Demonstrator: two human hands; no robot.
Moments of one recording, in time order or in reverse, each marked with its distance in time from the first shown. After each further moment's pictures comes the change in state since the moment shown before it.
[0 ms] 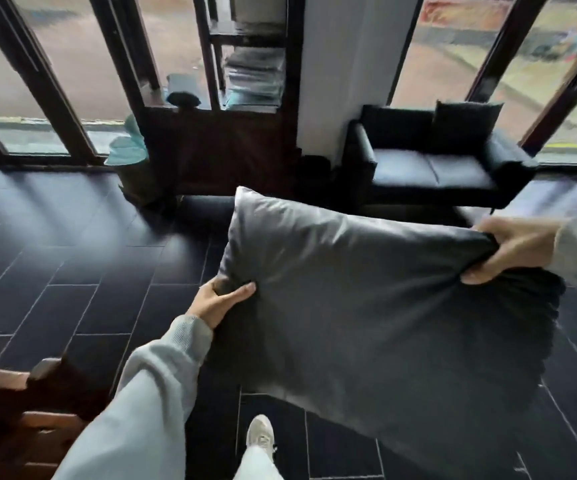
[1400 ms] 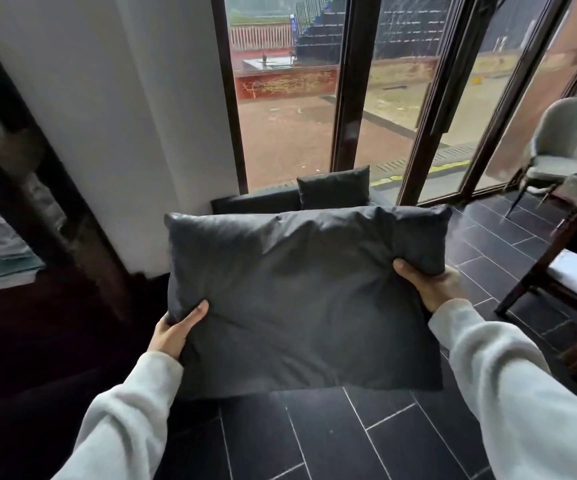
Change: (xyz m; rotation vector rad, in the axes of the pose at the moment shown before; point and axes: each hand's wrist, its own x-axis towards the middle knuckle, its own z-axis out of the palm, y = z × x) left_hand 0.719 0.221 0.638 -0.021 0.040 -0.050; right_hand 0.317 0.481 -0.634 0.824 1.320 0.238
